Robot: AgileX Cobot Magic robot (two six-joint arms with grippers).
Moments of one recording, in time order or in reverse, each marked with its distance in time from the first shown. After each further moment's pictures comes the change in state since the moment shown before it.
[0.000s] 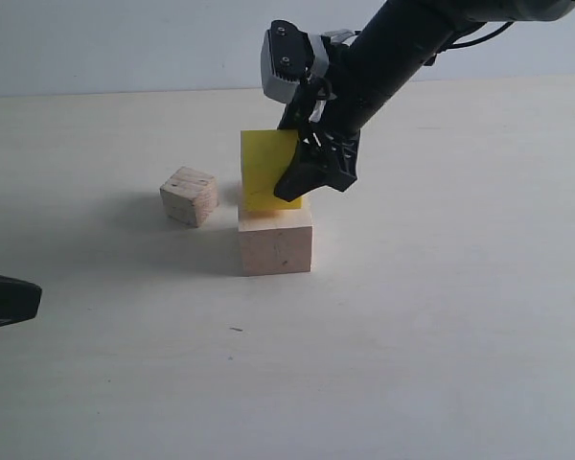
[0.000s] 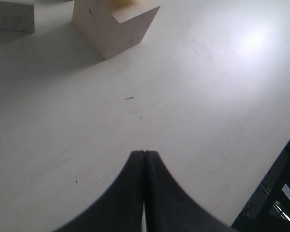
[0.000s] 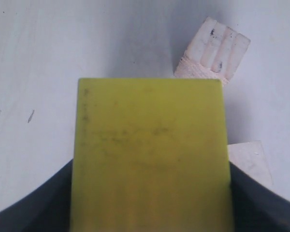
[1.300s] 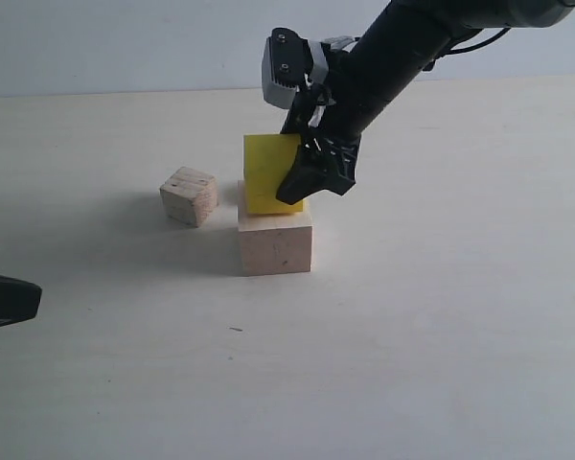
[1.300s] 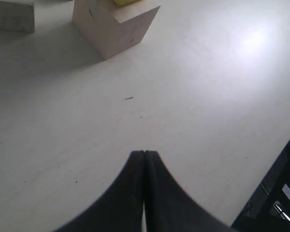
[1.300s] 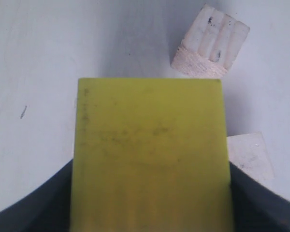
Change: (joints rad) left arm 0.000 0.000 0.000 0.000 0.000 0.000; right arm 0.000 0.012 0.002 -0.013 -0.019 0.023
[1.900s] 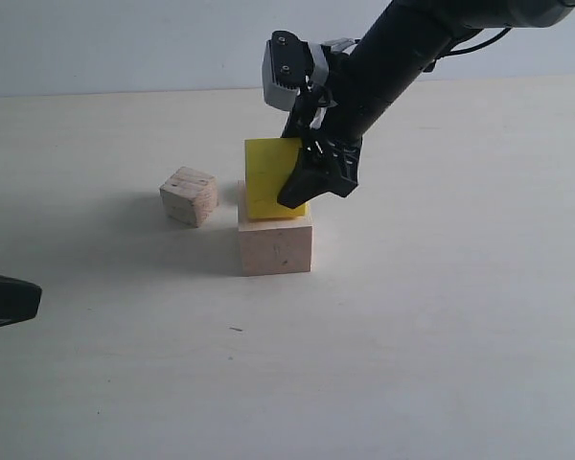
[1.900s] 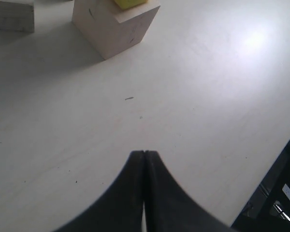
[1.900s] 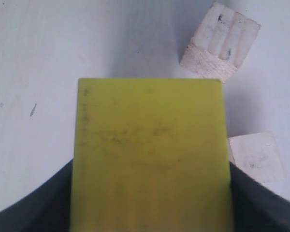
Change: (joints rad) left arm 0.000 0.000 0.000 0.000 0.000 0.000; right arm 0.000 0.000 0.000 -0.006 0.023 0.005
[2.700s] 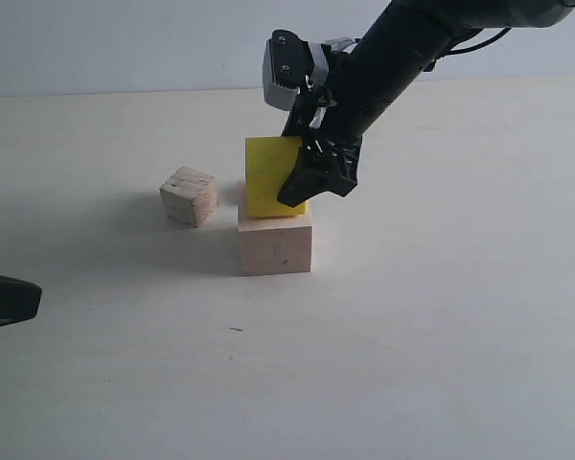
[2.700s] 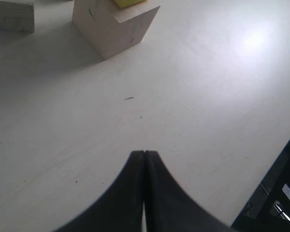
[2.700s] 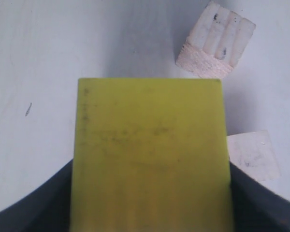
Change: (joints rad) left arm 0.000 0.000 0.000 0.000 0.000 0.000; right arm 0.000 0.000 0.000 -0.002 -0.012 0.000
